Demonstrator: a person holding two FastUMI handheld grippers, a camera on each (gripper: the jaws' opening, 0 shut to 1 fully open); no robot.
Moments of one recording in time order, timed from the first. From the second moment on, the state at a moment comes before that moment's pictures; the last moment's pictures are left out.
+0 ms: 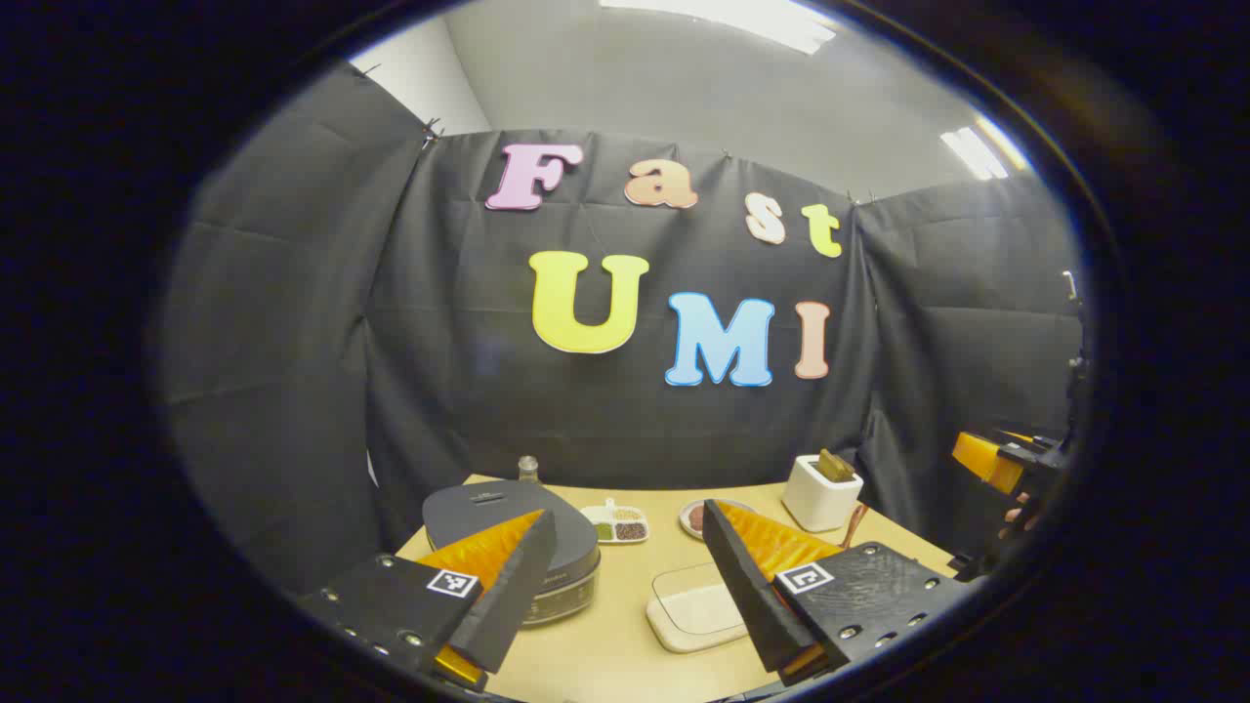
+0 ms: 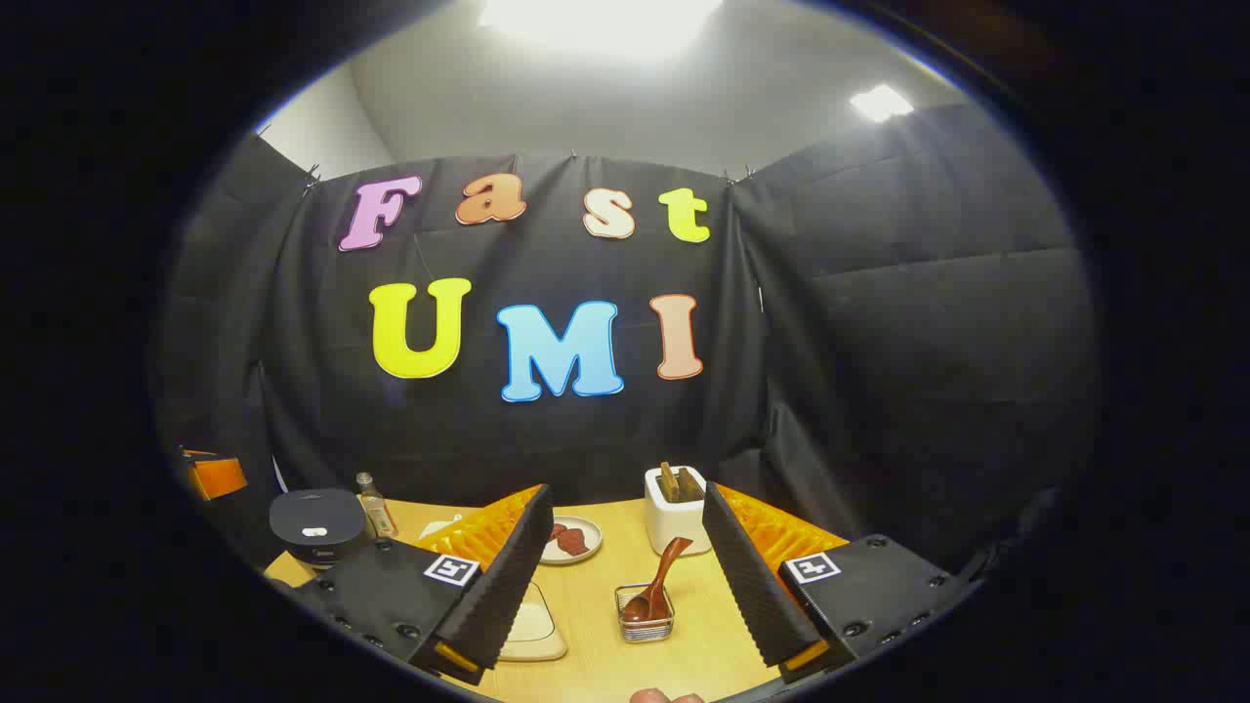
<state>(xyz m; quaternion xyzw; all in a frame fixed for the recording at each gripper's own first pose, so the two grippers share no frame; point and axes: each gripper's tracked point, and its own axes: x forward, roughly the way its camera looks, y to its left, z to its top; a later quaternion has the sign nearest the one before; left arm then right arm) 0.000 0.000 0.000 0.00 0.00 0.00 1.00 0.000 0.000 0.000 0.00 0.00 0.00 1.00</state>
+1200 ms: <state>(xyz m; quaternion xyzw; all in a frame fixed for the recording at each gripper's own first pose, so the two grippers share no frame) -0.018 -0.002 -0.022 -0.01 0.03 0.00 1.00 0.006 0.015 -0.022 -0.02 0.04 0.04 1.00</state>
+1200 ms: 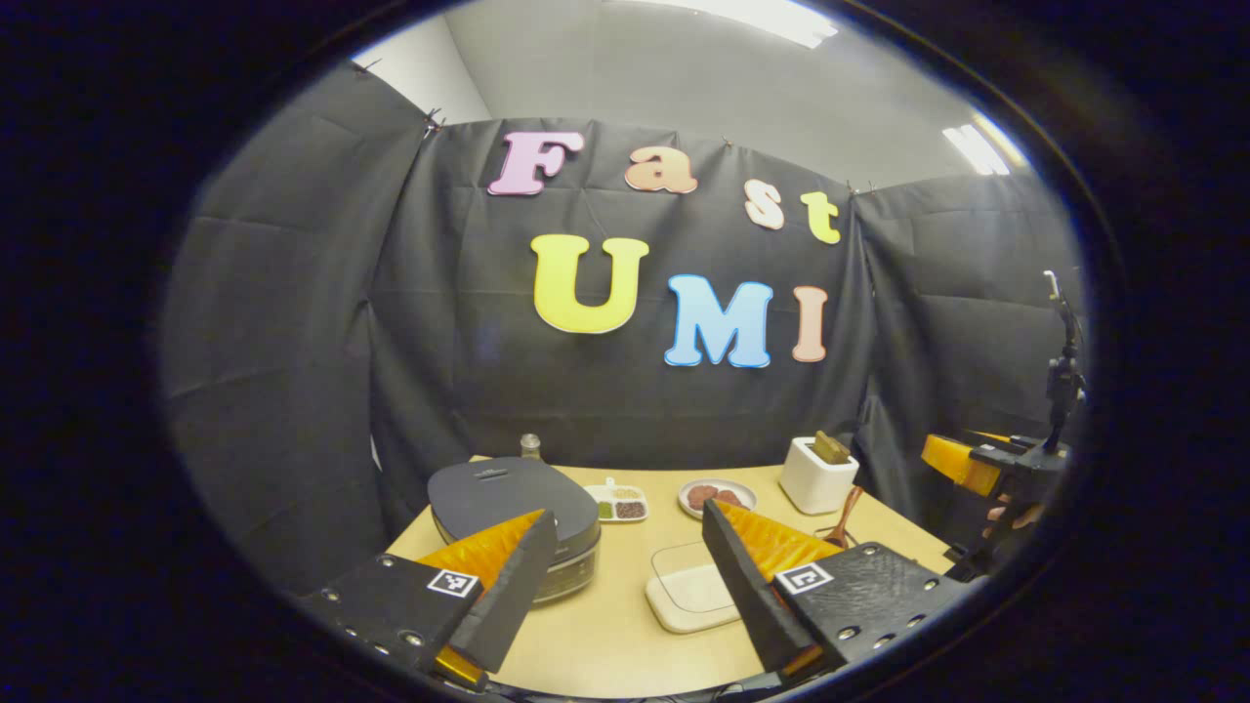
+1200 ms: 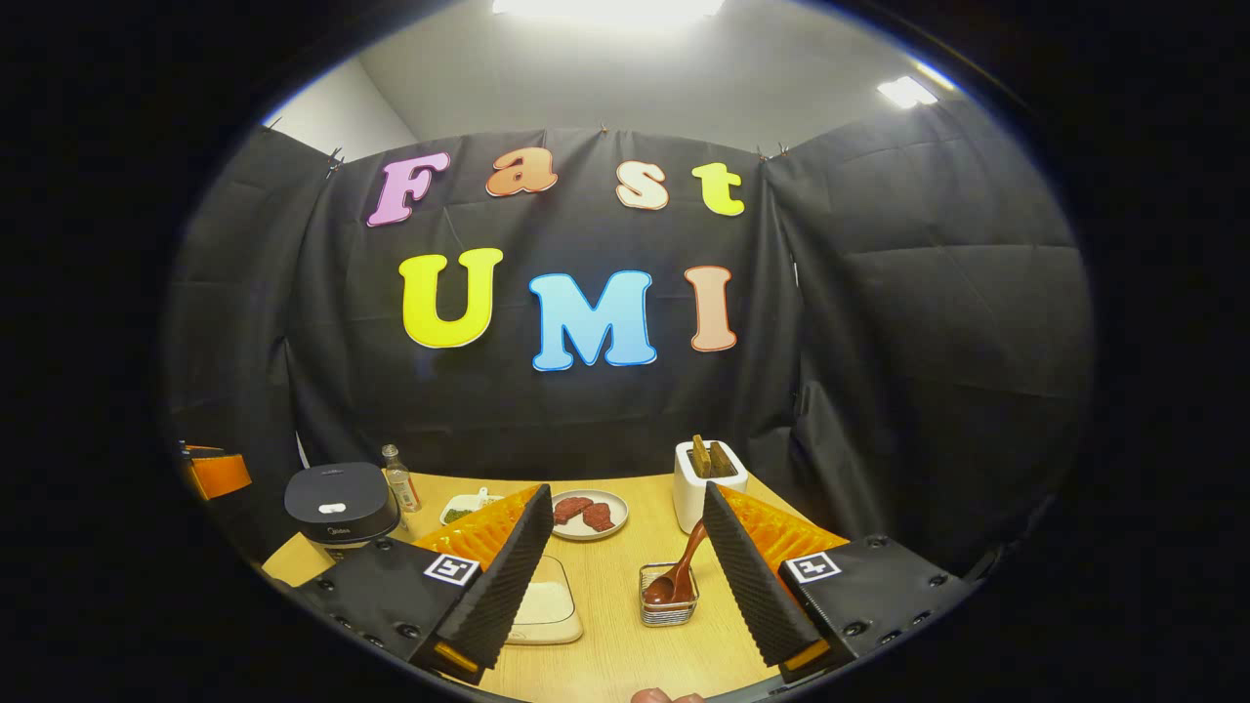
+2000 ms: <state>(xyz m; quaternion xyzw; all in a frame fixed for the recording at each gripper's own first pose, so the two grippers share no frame) 0.032 -0.029 -0.034 -0.05 0.13 0.07 0.99 0.116 -0.004 -0.038 -0.01 0.08 0.13 0.99</state>
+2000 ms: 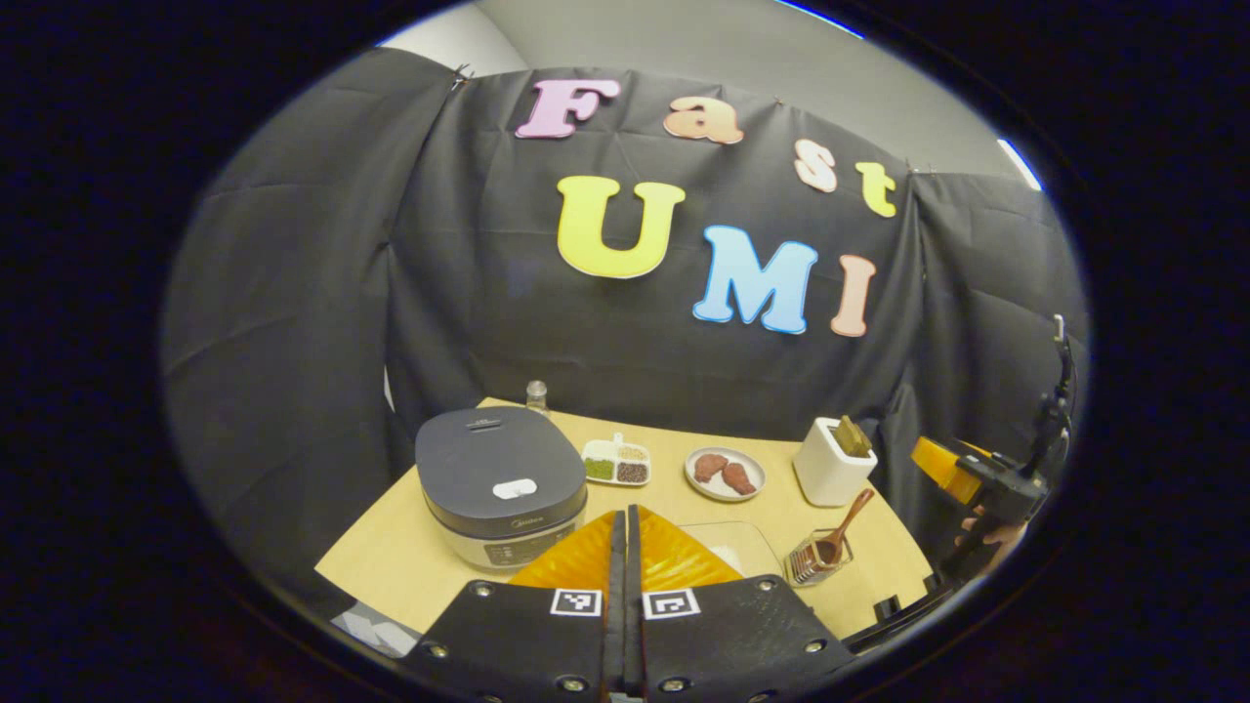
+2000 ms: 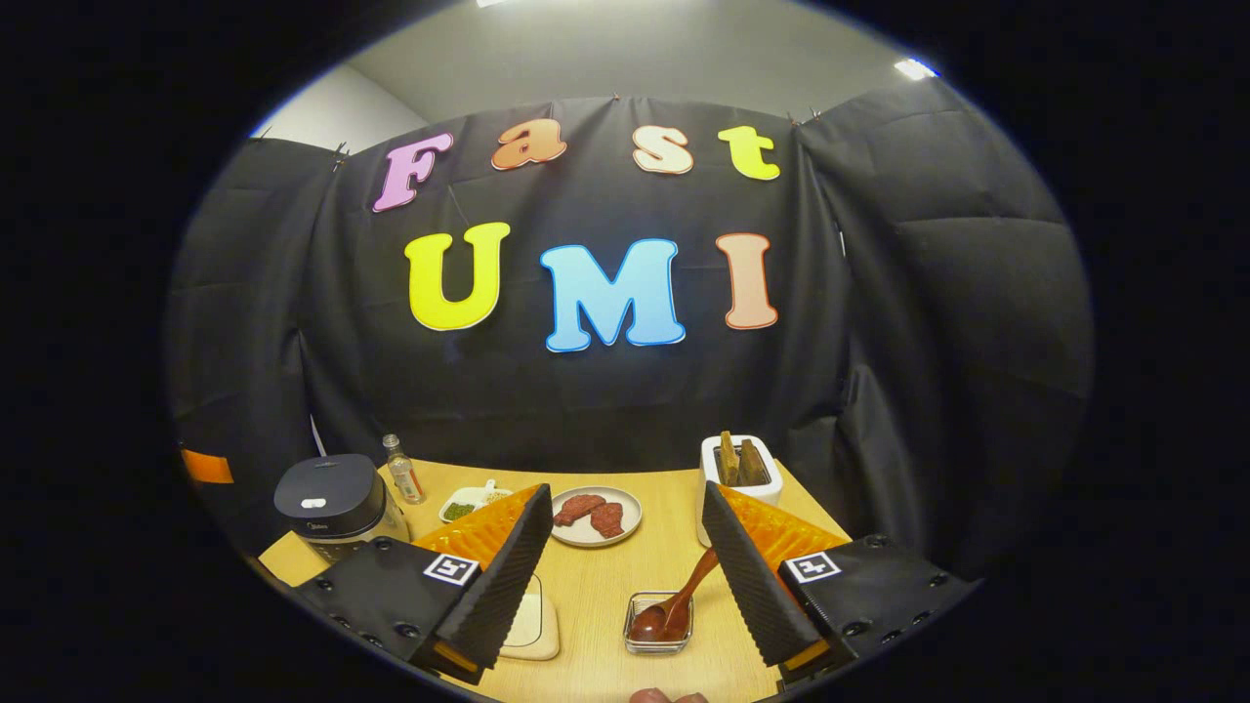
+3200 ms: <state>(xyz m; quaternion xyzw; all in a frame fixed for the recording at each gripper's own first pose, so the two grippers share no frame) 0.161 0.101 -0.149 -0.07 0.32 0.04 0.94 0.098 -0.011 -0.067 0.03 0.12 -0.01 0.99</state>
